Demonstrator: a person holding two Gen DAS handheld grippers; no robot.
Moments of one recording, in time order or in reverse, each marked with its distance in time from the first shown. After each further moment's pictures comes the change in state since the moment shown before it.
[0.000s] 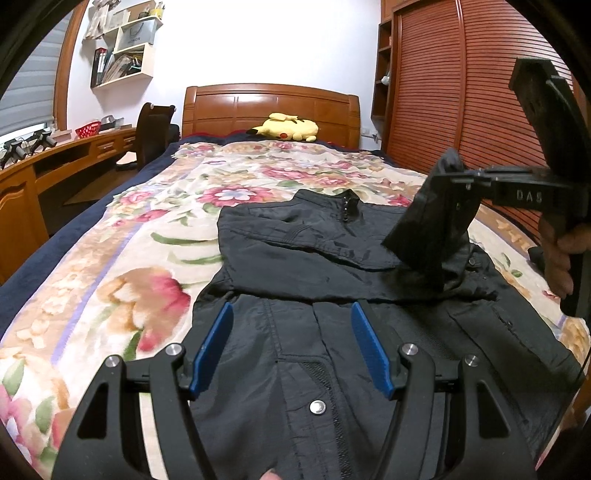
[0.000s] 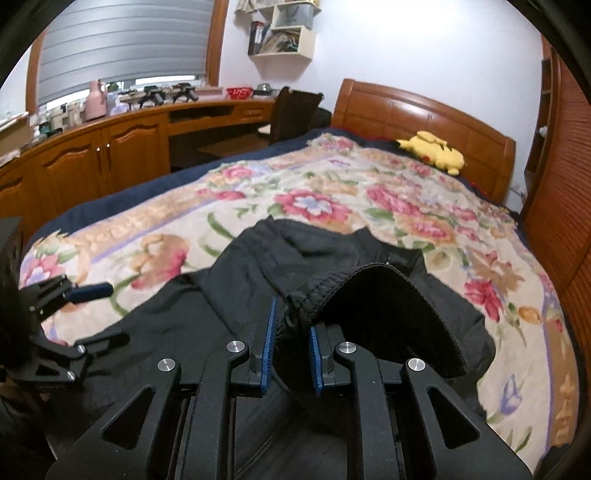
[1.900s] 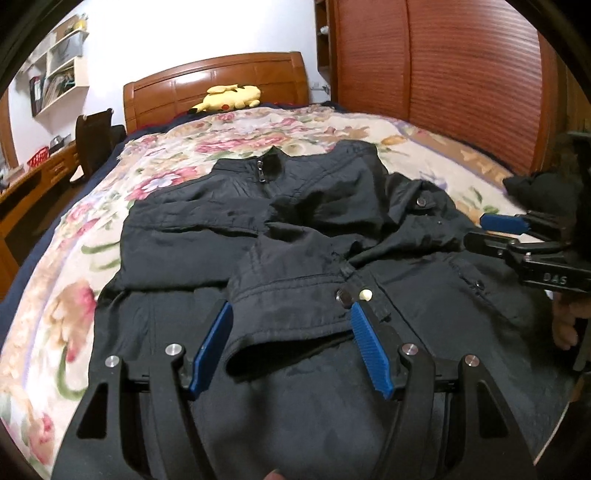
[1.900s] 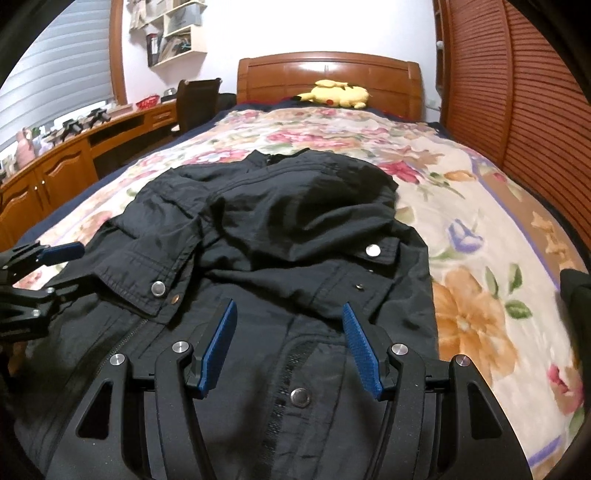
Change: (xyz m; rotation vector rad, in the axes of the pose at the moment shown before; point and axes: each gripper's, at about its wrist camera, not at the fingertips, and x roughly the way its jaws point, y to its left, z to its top) left arm 0.051 -0.136 -0.004 0.214 0.172 -0.058; right arm -0.062 -0.092 -0.170 0.323 0.036 -0.174
